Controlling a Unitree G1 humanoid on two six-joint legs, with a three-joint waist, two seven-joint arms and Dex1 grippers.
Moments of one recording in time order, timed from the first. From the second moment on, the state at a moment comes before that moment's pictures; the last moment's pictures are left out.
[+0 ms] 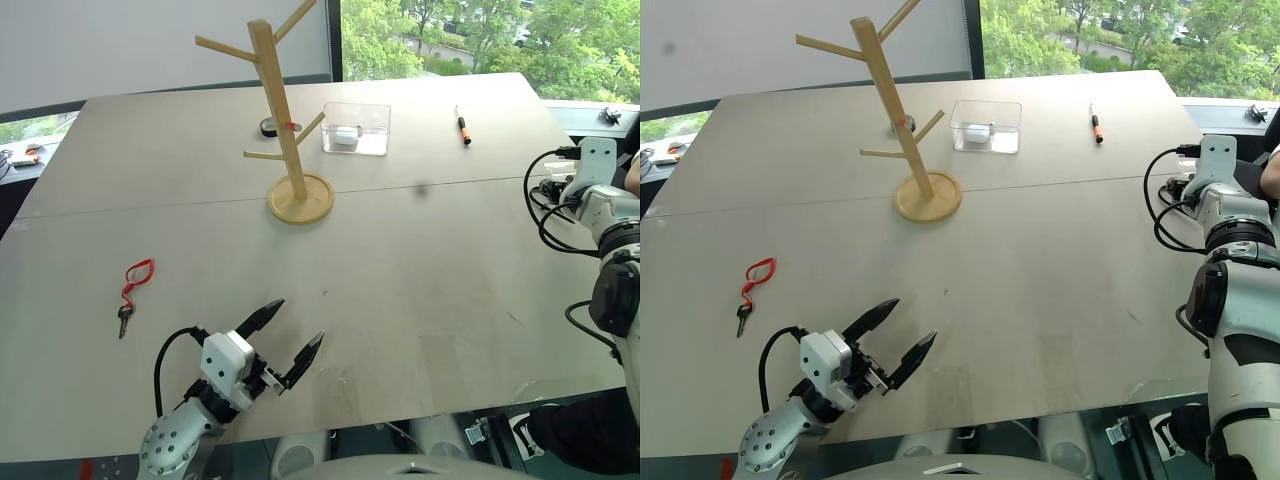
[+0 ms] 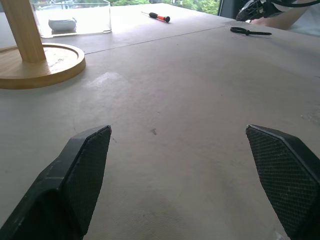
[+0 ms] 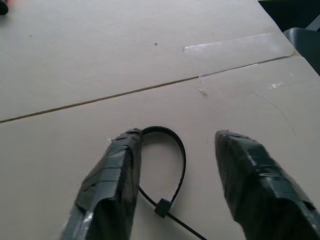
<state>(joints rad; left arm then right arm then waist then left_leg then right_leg) 0.52 0.38 0.00 -0.42 -0.34 -0.20 -0.65 -1.15 -0.64 -0.25 1.34 0.06 0.32 0.24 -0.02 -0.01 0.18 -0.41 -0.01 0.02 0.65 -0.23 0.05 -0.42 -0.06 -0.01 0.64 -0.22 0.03</state>
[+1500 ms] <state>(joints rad) 0.16 0.70 0.53 0.12 -0.40 0.24 -0.59 -0.28 -0.48 0.17 0.07 0.29 -0.17 1.30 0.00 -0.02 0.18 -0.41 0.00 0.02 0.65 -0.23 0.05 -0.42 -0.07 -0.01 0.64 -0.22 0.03</state>
